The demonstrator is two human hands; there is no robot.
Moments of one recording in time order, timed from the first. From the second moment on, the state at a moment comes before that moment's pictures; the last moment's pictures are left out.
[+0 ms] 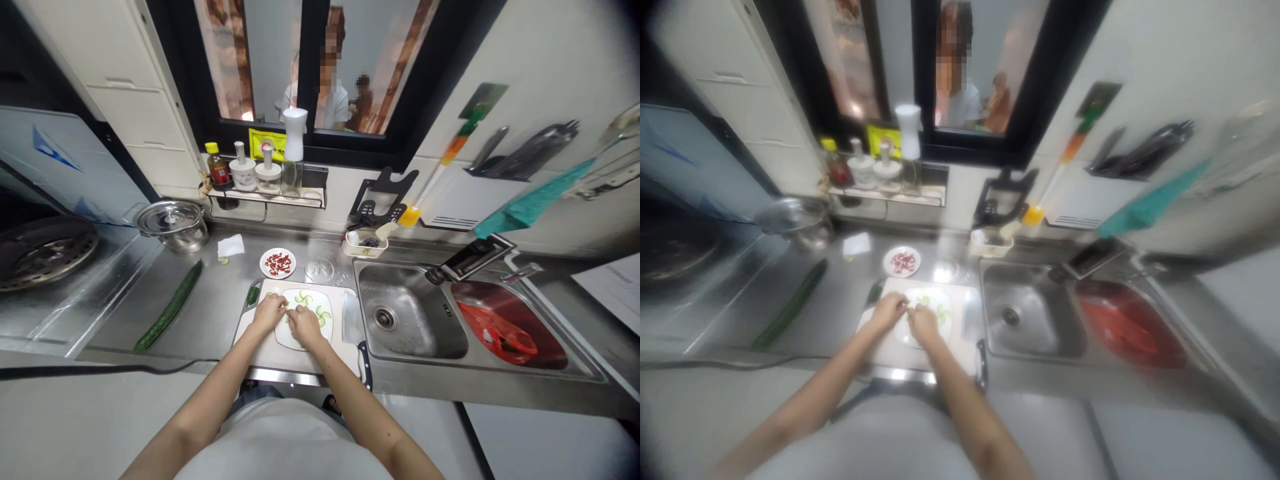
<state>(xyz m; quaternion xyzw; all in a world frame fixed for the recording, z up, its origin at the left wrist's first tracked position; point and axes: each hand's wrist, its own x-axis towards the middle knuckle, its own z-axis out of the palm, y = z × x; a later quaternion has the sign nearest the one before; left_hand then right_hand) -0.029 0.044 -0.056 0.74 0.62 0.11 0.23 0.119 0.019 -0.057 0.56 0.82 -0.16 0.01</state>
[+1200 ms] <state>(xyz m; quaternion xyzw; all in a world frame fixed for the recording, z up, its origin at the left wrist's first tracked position) -0.081 0.049 -0.077 0.62 0.74 0.15 0.20 0.161 -0.018 -0.038 0.59 0.75 -0.19 -0.24</state>
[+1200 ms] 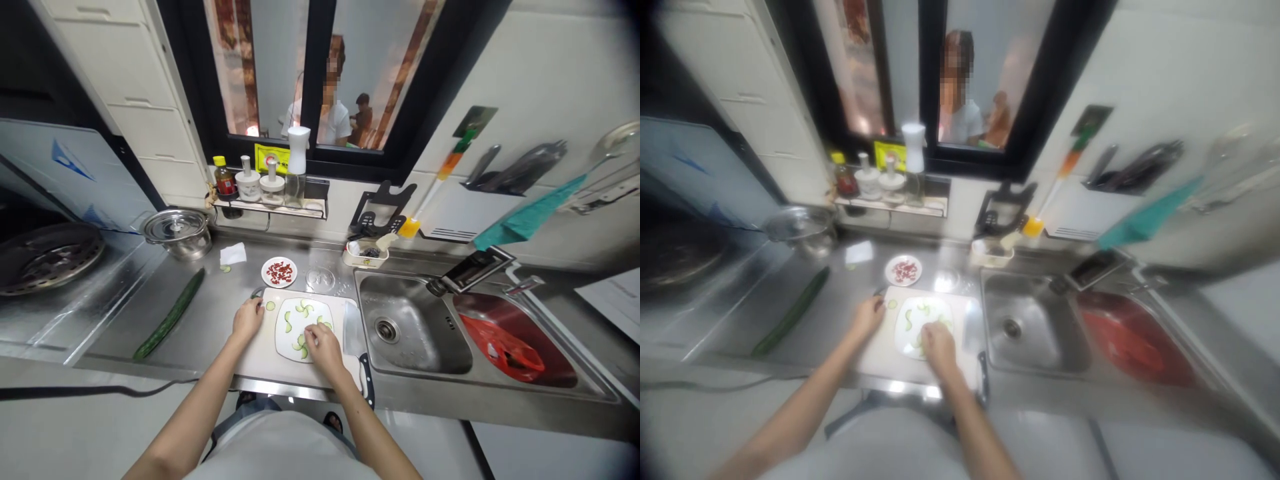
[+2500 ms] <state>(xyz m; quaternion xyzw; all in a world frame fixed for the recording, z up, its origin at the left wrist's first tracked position) -0.059 0.058 -0.079 0.55 0.74 0.28 0.26 0.182 -0.037 -0.032 0.61 0.71 -0.22 -0.29</state>
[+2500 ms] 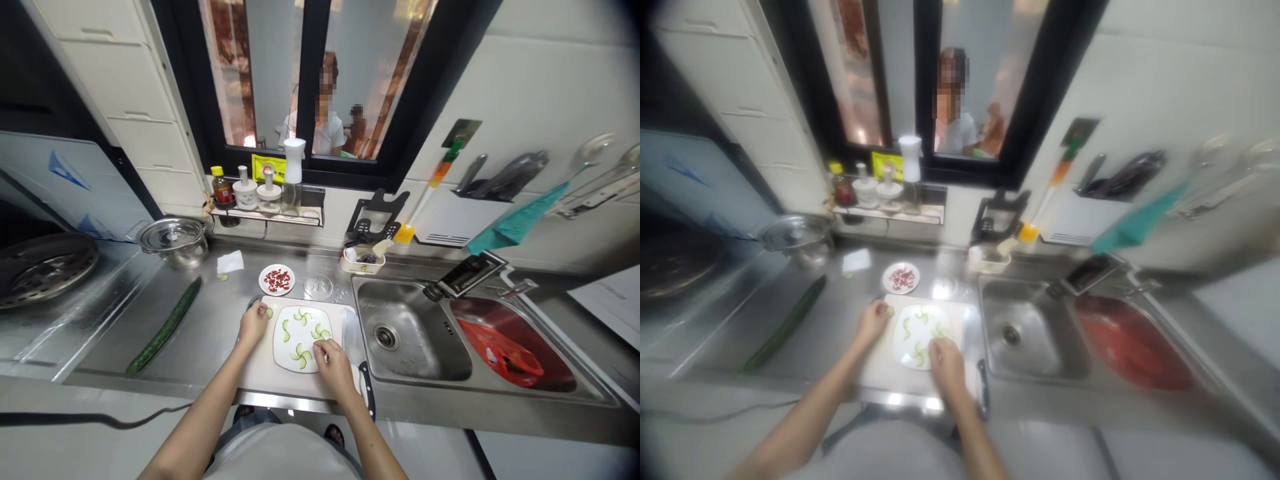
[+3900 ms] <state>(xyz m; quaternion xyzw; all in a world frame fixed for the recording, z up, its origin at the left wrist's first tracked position) -0.030 0.015 0.074 0.53 0.46 0.46 0.55 0.133 0.016 0.066 0.48 0.63 -0.42 -0.45</state>
